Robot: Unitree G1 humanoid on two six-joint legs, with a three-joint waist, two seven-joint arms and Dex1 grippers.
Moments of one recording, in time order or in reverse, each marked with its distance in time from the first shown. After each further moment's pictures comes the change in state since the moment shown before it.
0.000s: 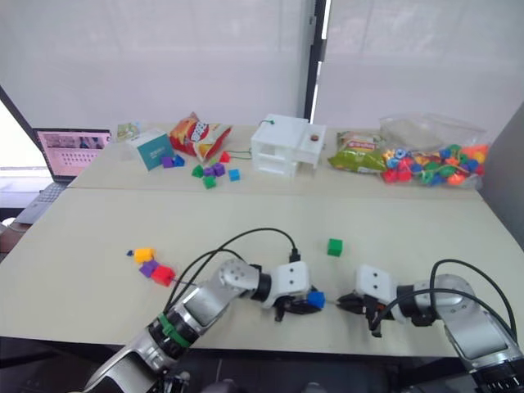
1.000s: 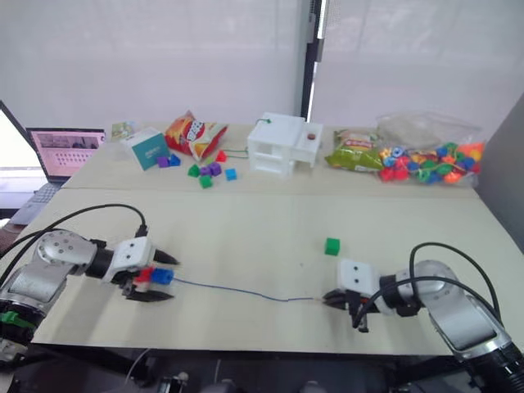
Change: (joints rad) left arm 0.114 0.711 0.430 0.057 -0.282 -0.234 -0.439; right arm -0.112 -0.028 0.086 -0.160 0.005 0.163 0.006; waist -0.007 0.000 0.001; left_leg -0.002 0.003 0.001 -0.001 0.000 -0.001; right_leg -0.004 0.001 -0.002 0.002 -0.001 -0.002
